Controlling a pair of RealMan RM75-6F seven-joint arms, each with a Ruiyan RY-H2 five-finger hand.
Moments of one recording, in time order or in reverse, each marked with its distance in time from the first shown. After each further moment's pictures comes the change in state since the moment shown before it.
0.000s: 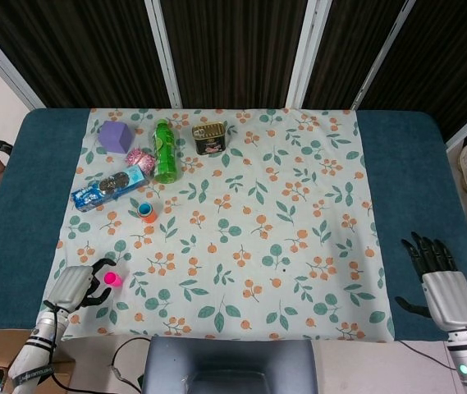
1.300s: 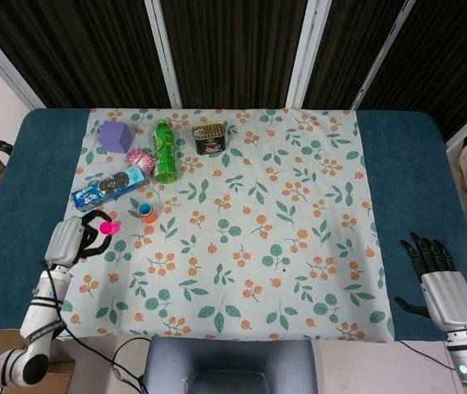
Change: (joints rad) left arm -0.100 -0.056 -0.268 0.070 -0.083 0.018 -0.120; right arm 0.001 -0.002 0.000 -0.001 0.001 0.000 -0.002
